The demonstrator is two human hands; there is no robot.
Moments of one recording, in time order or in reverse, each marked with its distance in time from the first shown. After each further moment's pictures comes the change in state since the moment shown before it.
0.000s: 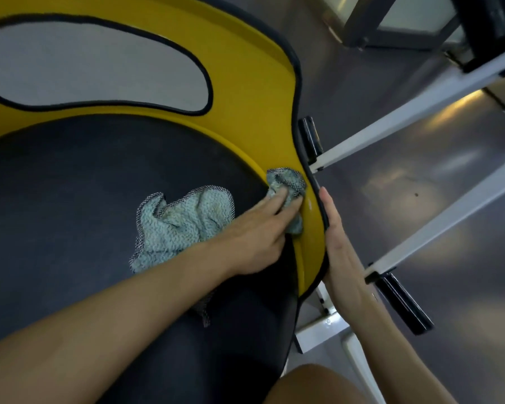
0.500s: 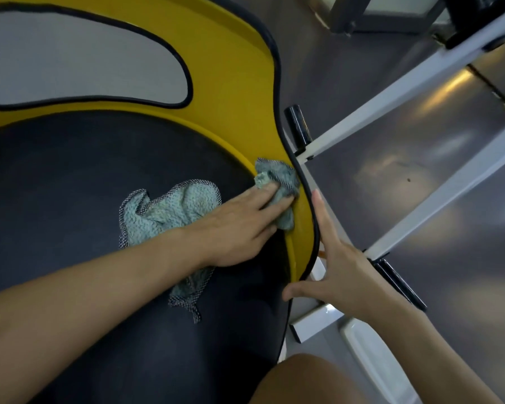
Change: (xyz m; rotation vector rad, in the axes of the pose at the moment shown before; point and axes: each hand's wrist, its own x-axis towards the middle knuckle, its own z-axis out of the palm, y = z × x) left_hand -0.007 -0.008 -0.014 0.182 -0.038 0.132; right_hand -0.016 -0.017 -0.029 -0.672 -0.283 0.232
